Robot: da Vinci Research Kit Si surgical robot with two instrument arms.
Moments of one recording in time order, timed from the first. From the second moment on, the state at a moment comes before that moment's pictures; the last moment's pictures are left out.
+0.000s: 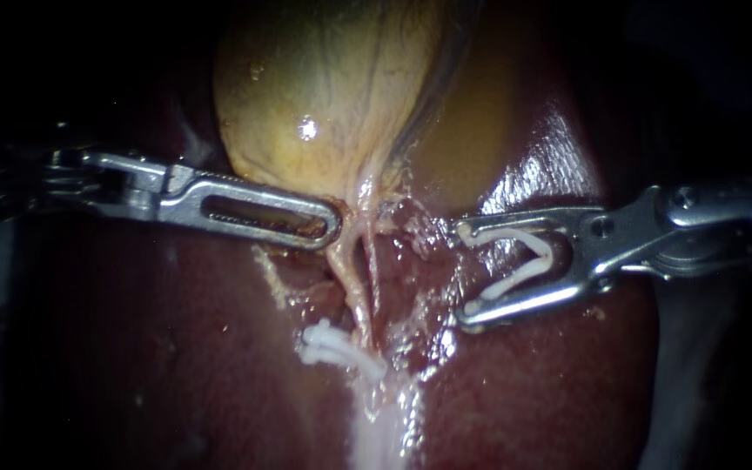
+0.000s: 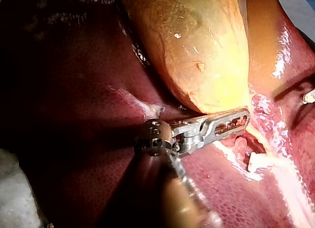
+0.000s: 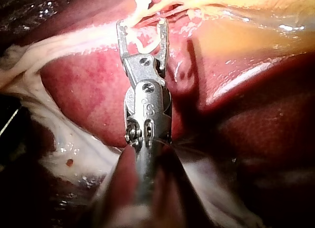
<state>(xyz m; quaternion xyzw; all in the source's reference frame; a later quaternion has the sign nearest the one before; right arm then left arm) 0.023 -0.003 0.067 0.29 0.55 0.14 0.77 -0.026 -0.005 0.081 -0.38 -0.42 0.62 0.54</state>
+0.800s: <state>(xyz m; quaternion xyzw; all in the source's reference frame) 0.023 -0.003 0.067 0.29 0.55 0.14 0.77 -0.021 -0.002 0.074 -0.38 -0.41 0.61 0.56</state>
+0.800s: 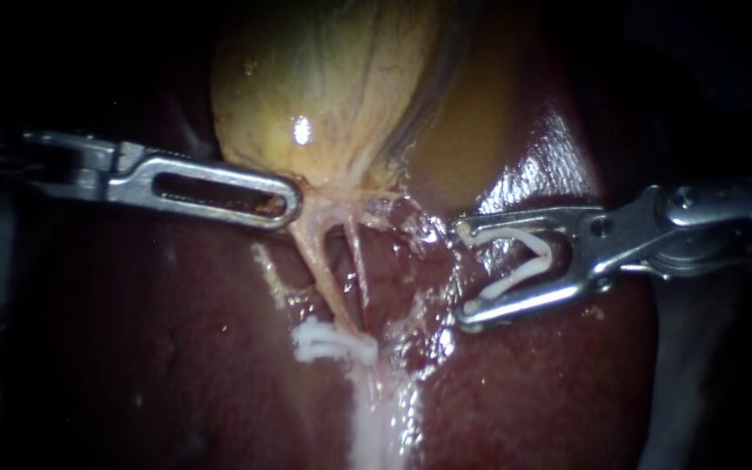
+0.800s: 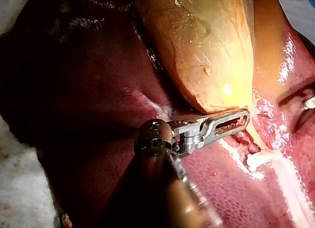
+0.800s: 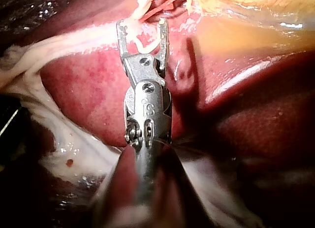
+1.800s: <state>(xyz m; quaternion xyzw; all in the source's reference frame) 0.030 -0.005 0.070 0.28 0.55 0.15 0.77 -0.020 -0.003 0.073 -0.38 -0.41 0.61 0.56</state>
